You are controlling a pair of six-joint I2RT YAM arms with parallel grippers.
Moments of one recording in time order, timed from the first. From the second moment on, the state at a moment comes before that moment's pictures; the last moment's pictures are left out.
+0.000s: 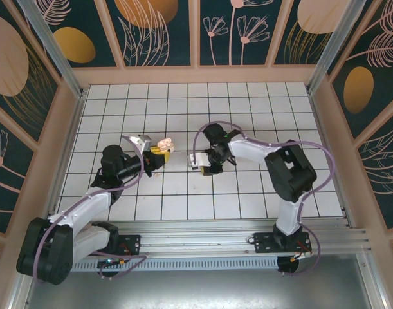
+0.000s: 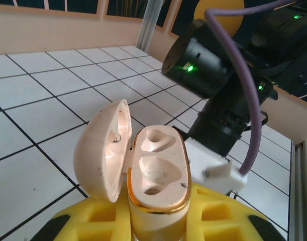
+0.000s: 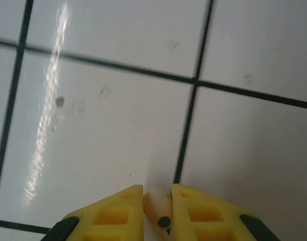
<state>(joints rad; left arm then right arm) -0.29 1.08 0.39 0.50 0.72 -0.21 0.65 1.84 1.20 -0.62 -0.40 -1.09</state>
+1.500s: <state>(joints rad) -0.58 1.38 0.56 0.85 0.70 -0.23 0.53 1.24 0.58 0.88 -0.78 0.26</state>
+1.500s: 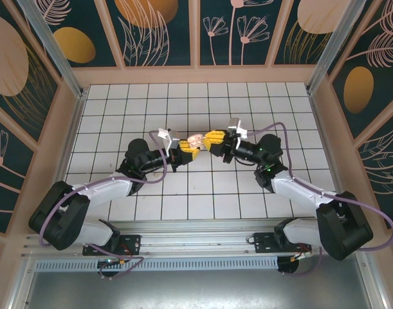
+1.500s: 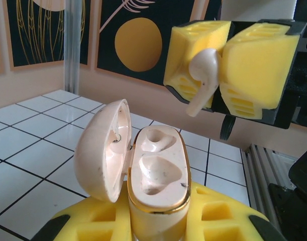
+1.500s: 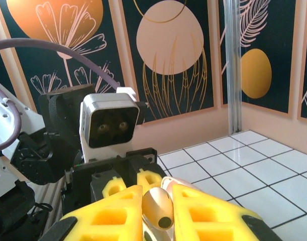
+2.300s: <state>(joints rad) -0.59 1.36 0.58 0.84 0.70 -0.21 0.57 1.30 0.60 0.96 -0.75 0.28</state>
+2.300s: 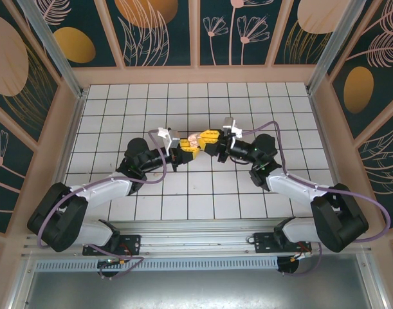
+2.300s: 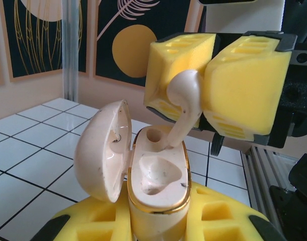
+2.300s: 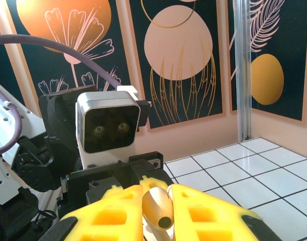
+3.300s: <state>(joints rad) -0.59 1.32 0.59 0.79 0.70 -0.18 0.56 1.25 0.57 0.95 -0.66 0.28</state>
